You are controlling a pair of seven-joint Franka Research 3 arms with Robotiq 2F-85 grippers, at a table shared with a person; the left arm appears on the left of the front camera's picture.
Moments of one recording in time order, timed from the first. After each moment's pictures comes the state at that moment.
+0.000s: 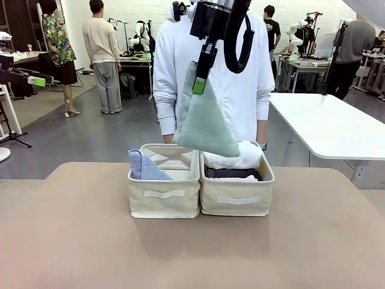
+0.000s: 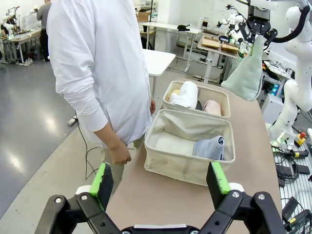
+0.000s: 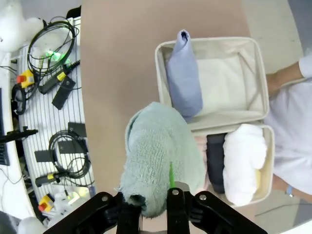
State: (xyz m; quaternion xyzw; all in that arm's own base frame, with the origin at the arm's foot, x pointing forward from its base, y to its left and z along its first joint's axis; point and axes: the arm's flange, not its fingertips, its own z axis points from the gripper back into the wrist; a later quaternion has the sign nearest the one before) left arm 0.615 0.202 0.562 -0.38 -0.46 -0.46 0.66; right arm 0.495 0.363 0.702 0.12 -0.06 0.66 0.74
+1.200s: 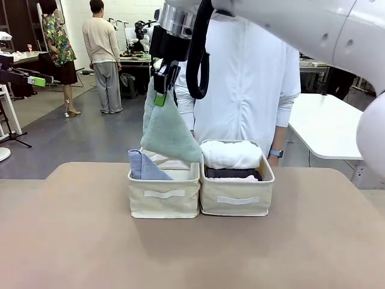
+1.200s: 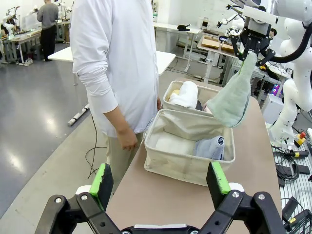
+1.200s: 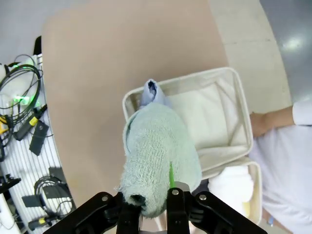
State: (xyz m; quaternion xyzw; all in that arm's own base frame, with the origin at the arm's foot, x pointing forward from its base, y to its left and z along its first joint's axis) left arm 0.615 0.202 0.562 -0.38 -0.46 -0.46 0.66; right arm 0.512 0.463 0.655 0.09 -0.12 0.62 0.77
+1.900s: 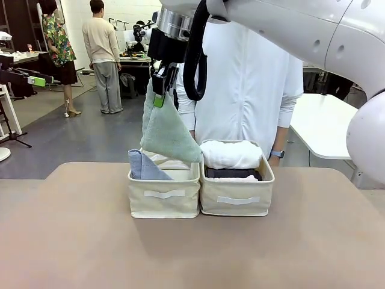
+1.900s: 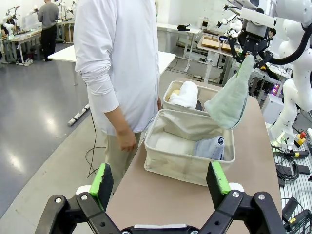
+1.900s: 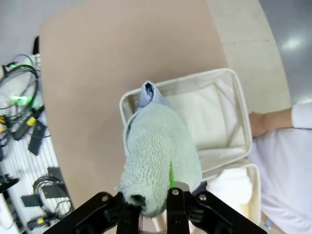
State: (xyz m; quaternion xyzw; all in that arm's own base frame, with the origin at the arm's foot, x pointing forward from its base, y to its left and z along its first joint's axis) left arm 0.615 0.202 0.562 -0.38 -0.46 -0.46 0.66; right arm 0.517 0.467 0.647 0.09 -0.12 0.62 0.77
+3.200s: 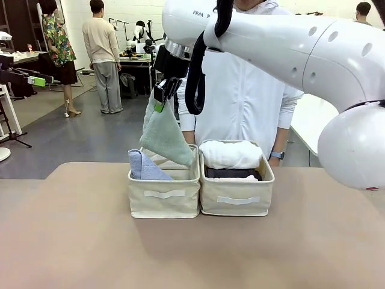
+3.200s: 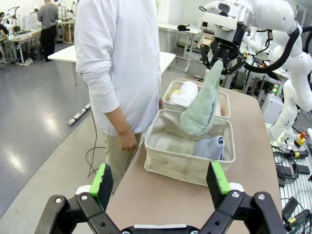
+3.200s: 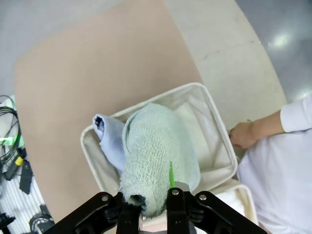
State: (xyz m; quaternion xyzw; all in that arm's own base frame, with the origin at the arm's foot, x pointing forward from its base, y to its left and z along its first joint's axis) left arm 0.615 0.202 0.562 -0.38 -0.46 -0.46 0.66; right arm 0.583 0.465 0.602 0.12 -0.17 0.55 0.81
